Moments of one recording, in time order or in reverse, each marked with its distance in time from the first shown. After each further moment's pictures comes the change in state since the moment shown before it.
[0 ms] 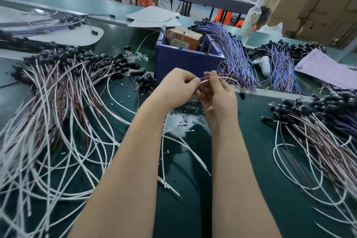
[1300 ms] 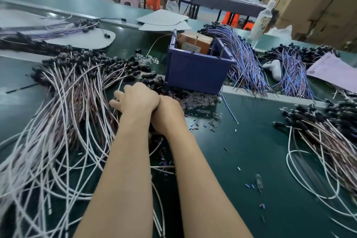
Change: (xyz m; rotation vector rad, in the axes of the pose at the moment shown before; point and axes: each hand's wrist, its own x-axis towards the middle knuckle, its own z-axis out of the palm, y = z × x) left_hand -0.006 -0.049 -0.046 0.530 0.305 -0.762; right_hand -0.031 0.067 0.071 -1.603 -0.502 -0.157
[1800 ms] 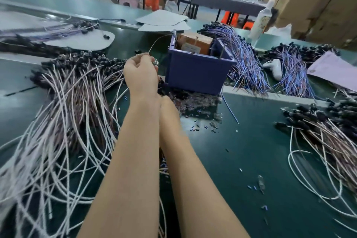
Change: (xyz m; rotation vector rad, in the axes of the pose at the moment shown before) left_hand -0.016 0.028 -0.021 -1.499 0.104 0.121; right_hand 0.006 -0.006 0.010 0.147 0.033 0.041
